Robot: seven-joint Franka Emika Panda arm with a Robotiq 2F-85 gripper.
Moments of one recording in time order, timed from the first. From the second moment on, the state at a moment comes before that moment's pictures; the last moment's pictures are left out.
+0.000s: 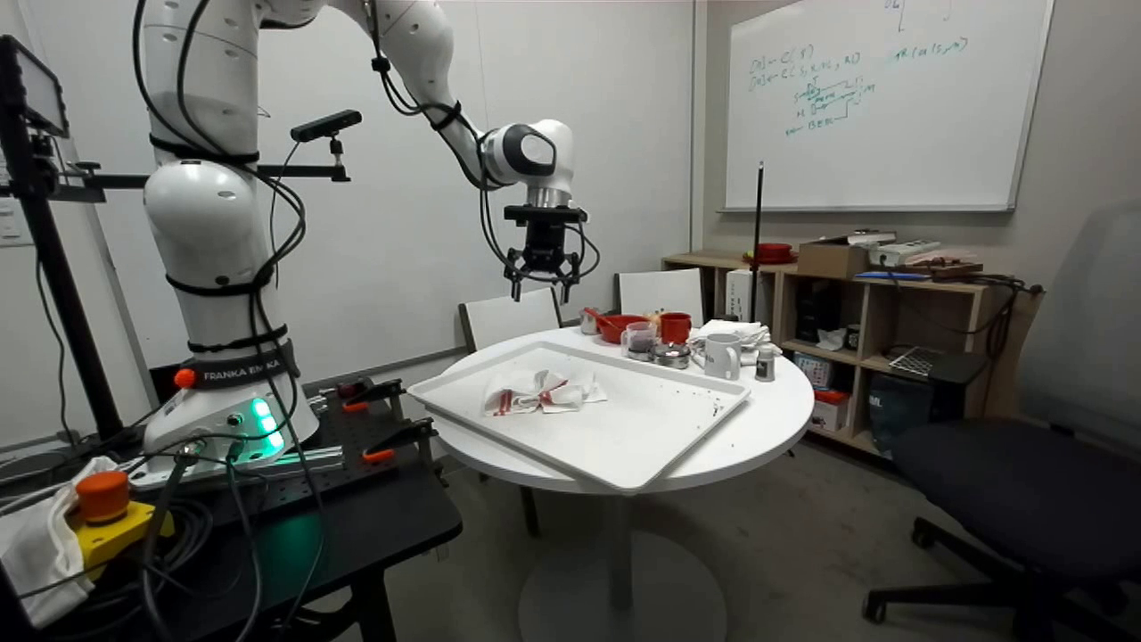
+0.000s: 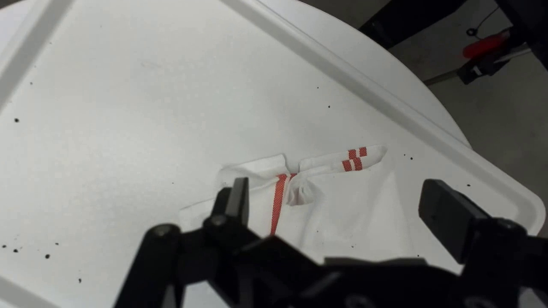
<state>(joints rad) 0.02 0.20 0.03 -2.19 -0.19 2.12 -0.68</state>
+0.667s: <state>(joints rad) 0.02 0.27 0.04 -2.14 -0.19 2.10 -0.76</state>
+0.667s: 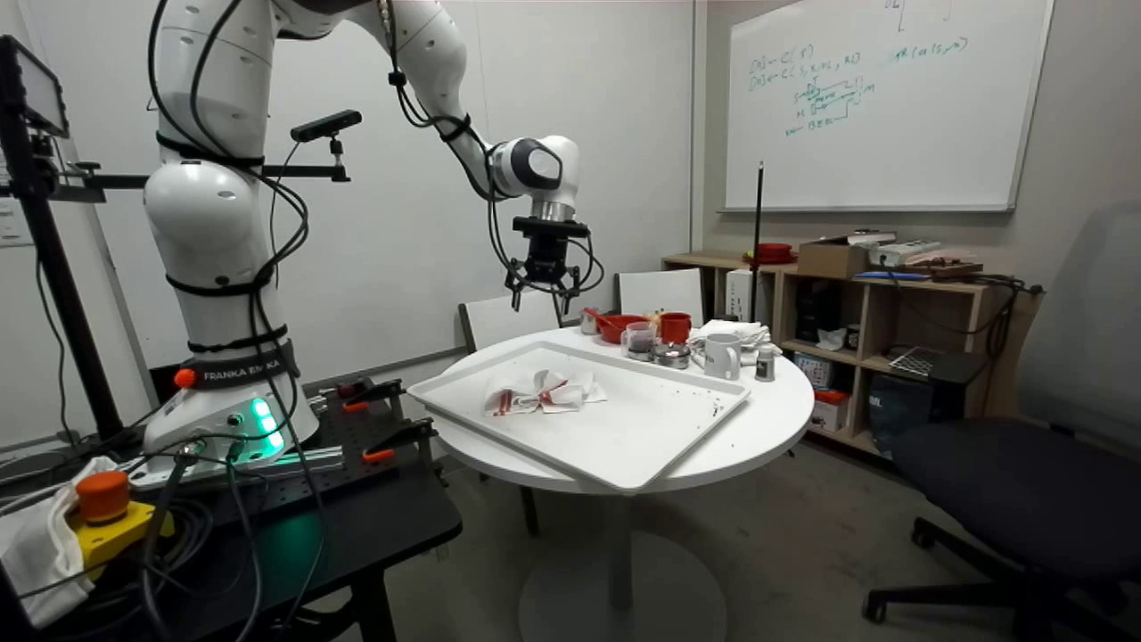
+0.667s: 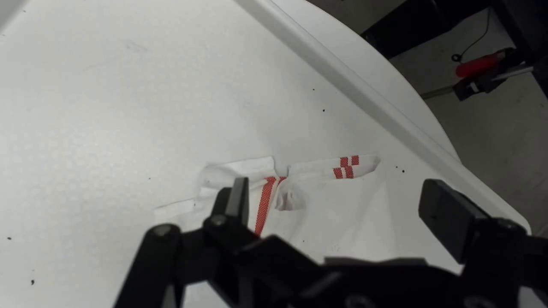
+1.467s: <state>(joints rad) 0.00 0.45 0.08 -2.05 -0.19 2.13 -0.90</state>
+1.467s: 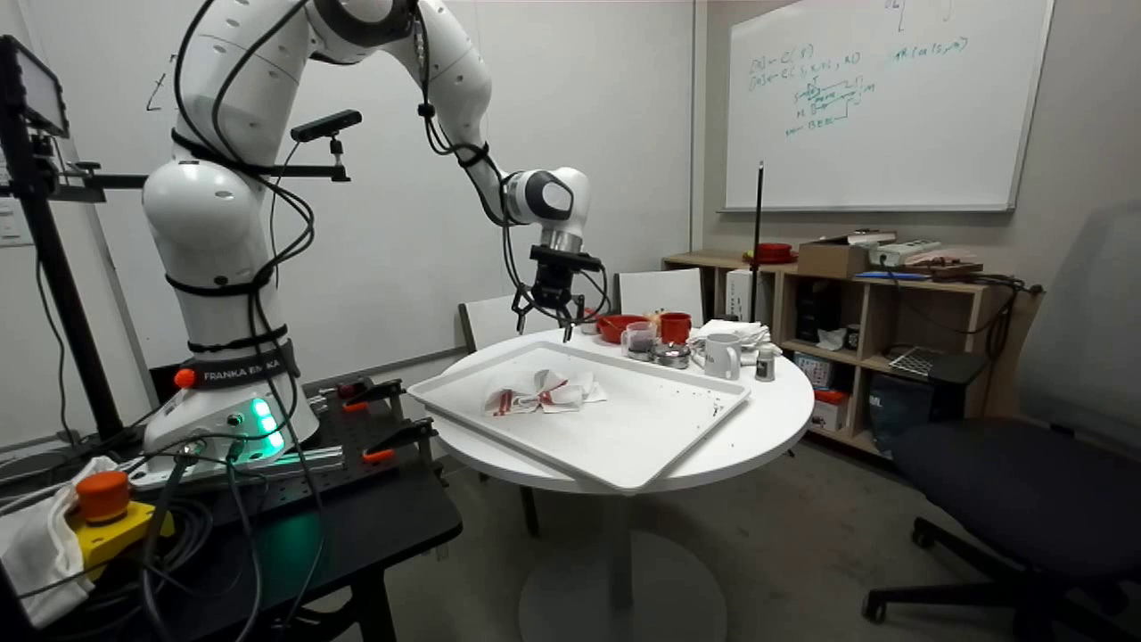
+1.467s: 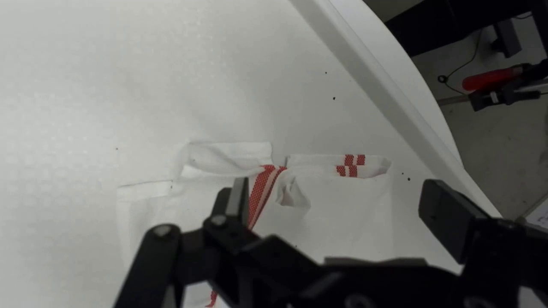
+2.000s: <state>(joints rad) 0.00 0.59 0.11 -2.04 -0.22 2.24 -0.95</state>
